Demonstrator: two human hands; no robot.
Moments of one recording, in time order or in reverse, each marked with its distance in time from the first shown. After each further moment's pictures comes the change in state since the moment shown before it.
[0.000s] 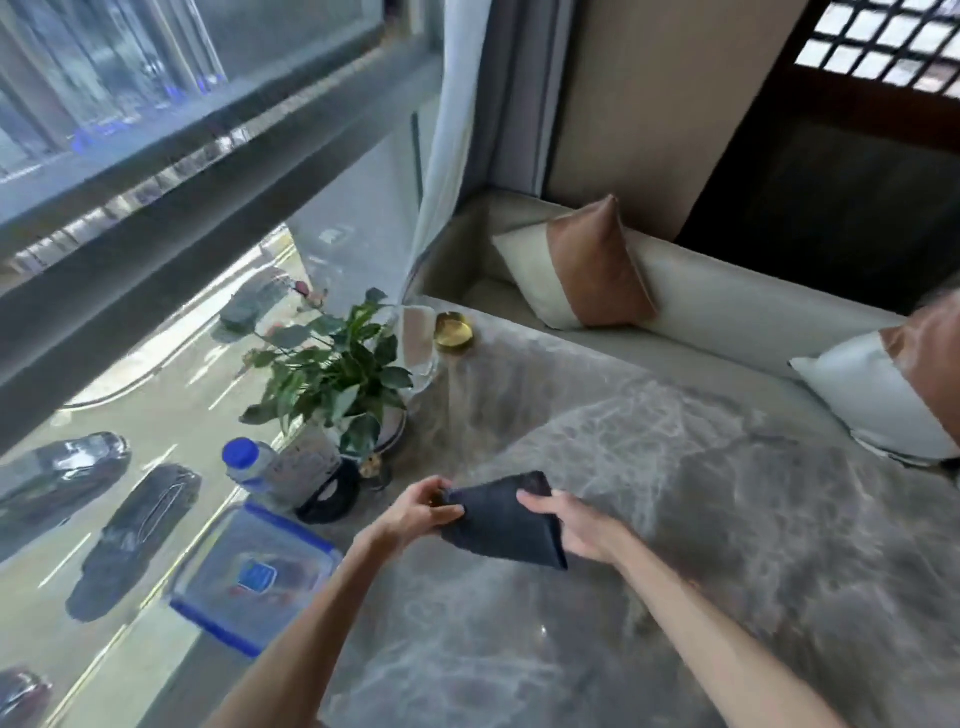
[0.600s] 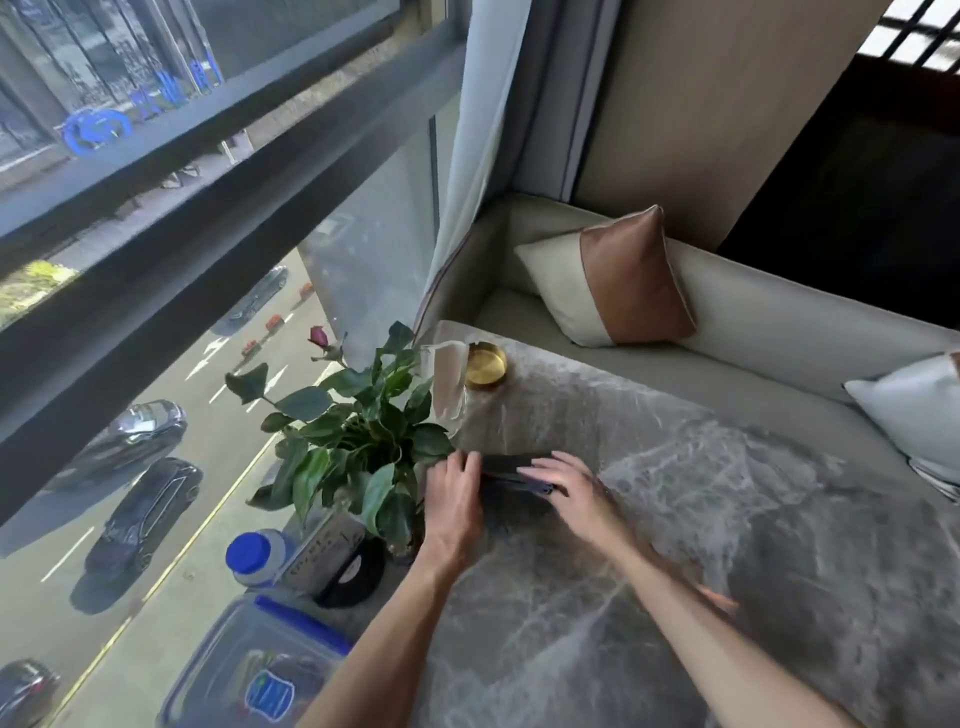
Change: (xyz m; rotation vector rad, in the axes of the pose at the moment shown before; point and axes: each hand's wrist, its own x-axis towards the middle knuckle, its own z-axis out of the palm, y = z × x) left_hand 0.103 0.055 -0.047 1.170 0.513 0.318; right_hand 0.128 -0.084 0.010 -1.217 0.429 -0.546
